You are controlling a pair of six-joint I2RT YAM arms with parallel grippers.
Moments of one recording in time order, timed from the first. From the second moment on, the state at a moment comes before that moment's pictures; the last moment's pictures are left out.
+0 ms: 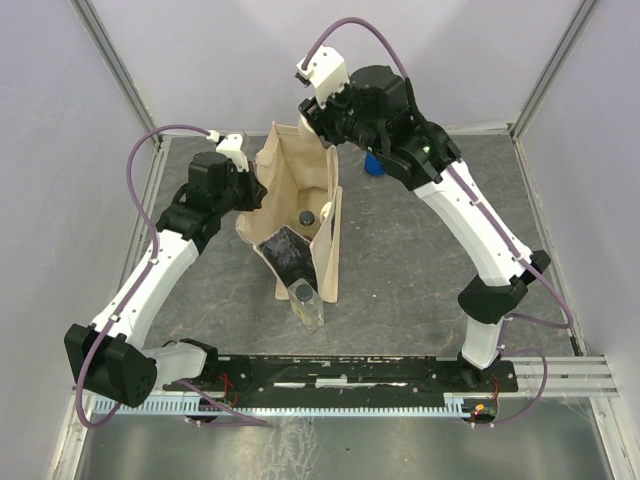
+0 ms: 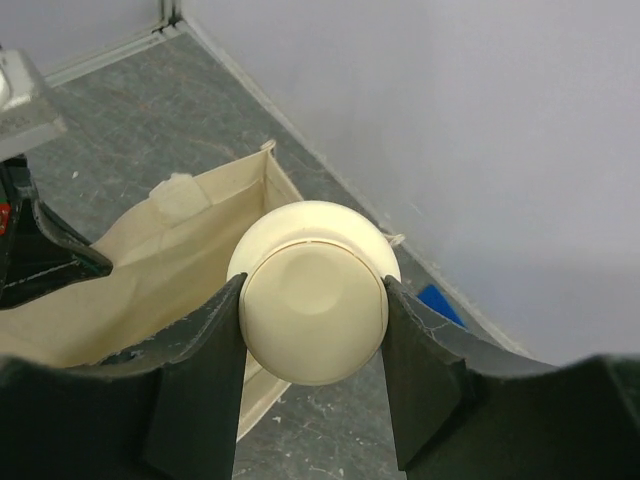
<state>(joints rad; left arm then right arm) -0.32 1.22 1.14 -0.39 0.09 -0.24 0.78 1.85 2.39 -0.75 0.17 -0.30</state>
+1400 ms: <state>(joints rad) -0.32 1.13 1.10 -0.45 0.08 -0.24 0.72 2.20 2.17 -0.56 0.09 -0.16</state>
